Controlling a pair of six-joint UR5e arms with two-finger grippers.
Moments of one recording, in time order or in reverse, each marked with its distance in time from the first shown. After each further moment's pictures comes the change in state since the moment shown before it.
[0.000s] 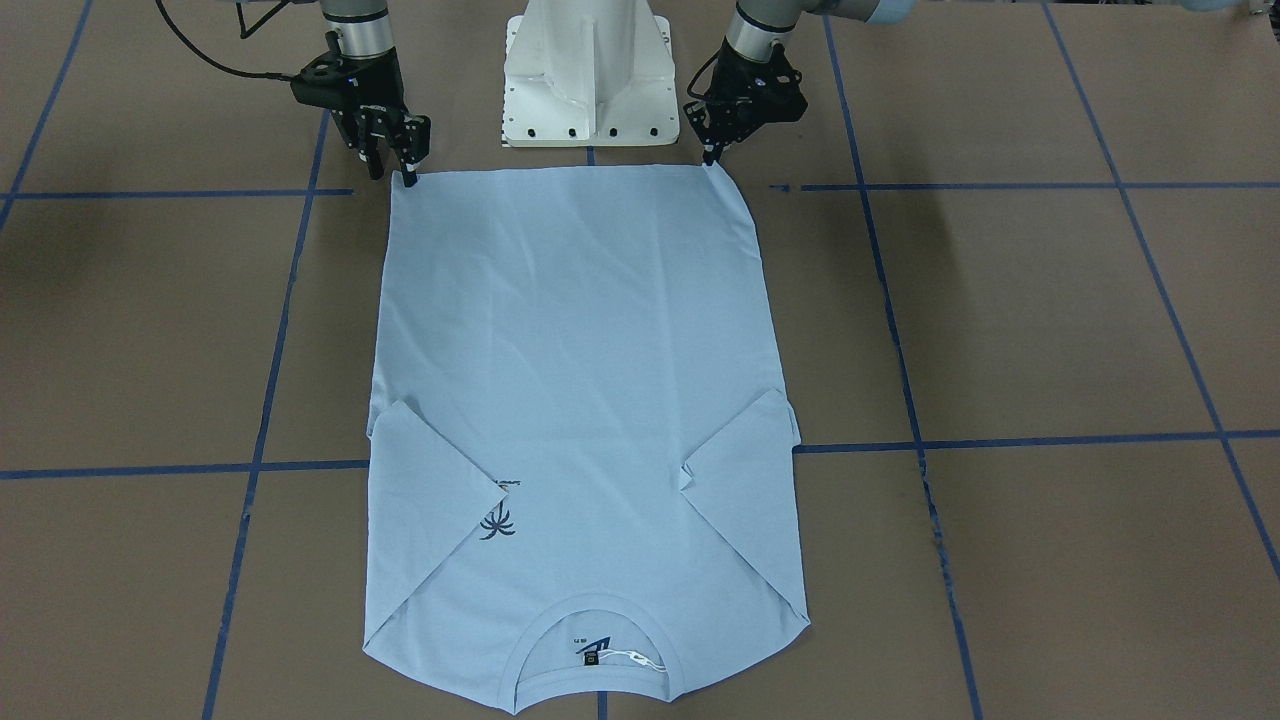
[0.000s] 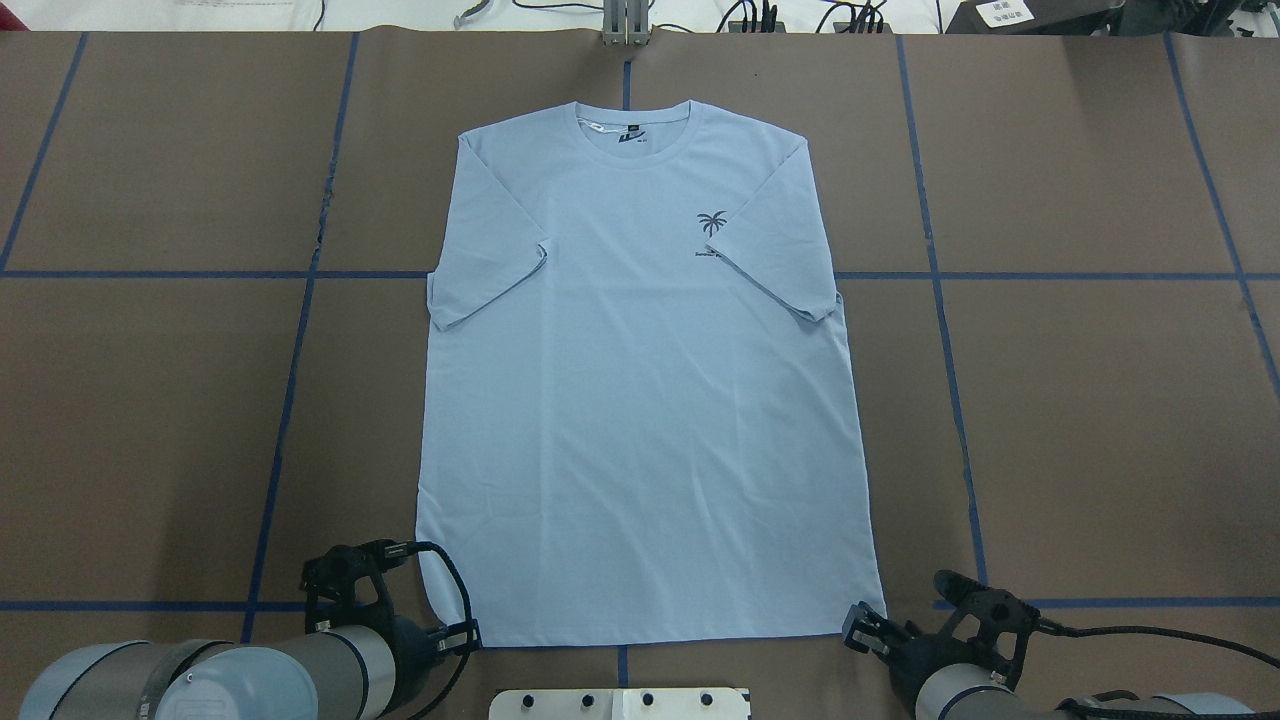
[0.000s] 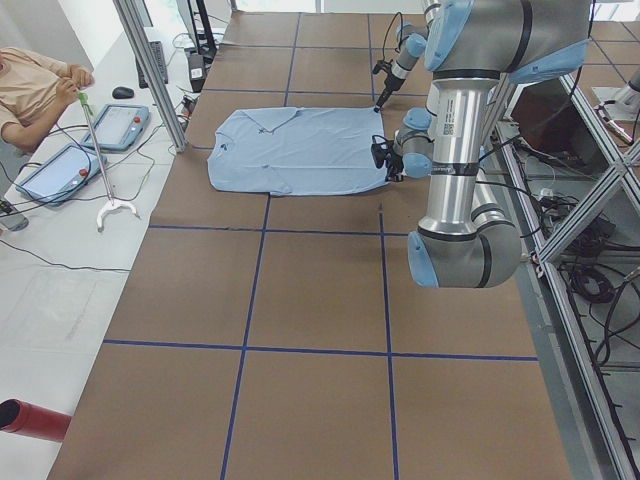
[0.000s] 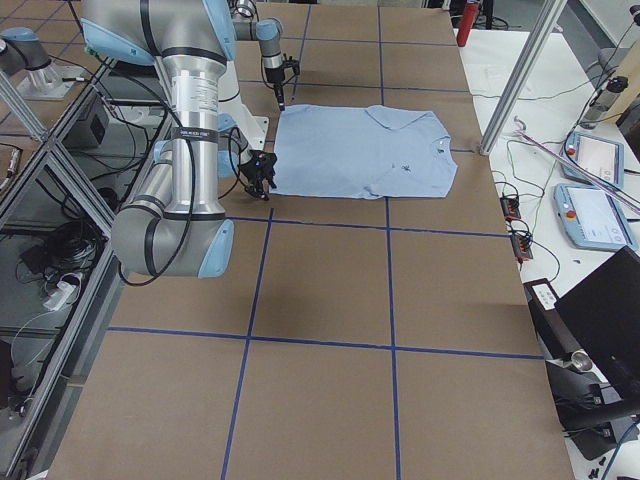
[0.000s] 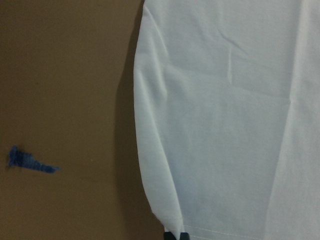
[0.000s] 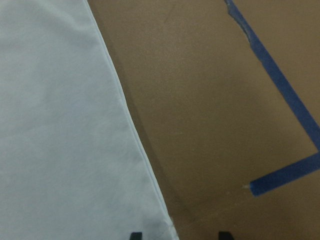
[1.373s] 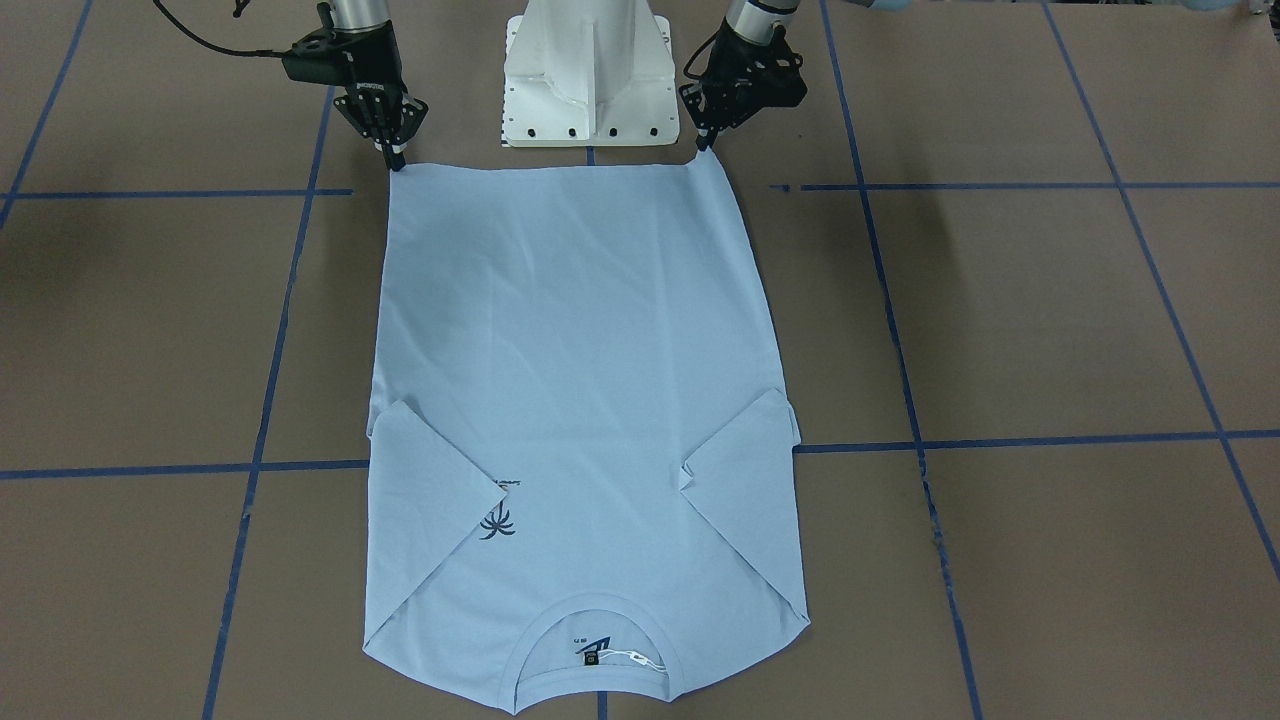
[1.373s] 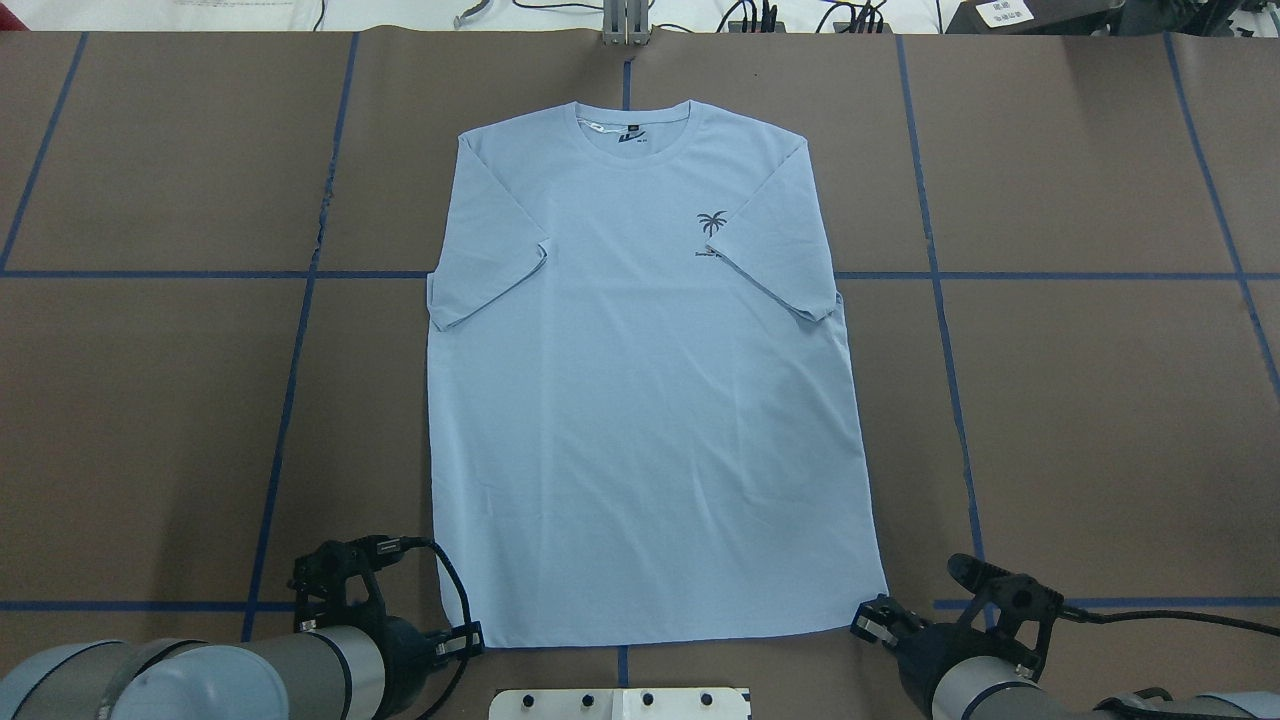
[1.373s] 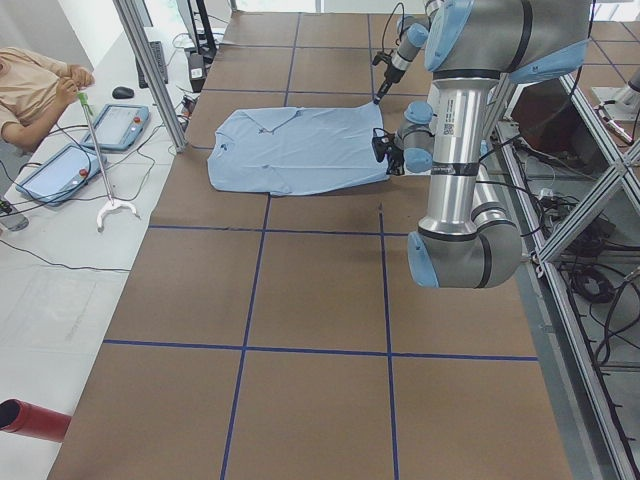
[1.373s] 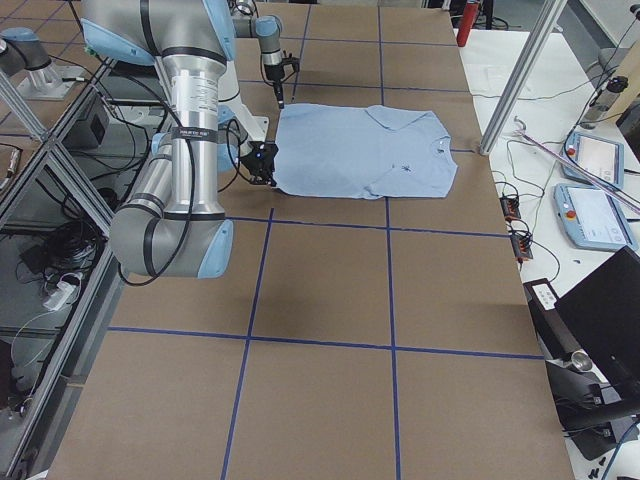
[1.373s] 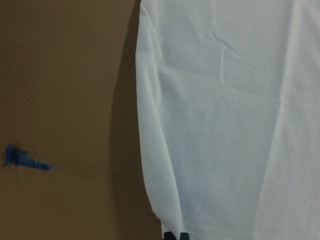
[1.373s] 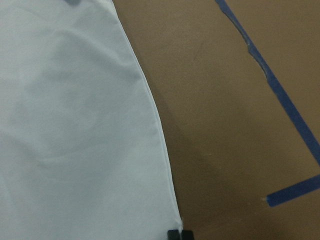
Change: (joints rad) left arm -0.006 0.003 -0.118 0.042 -0.032 0.005; right arm 0.006 -0.020 0.187 -0.116 -0.015 -0.042
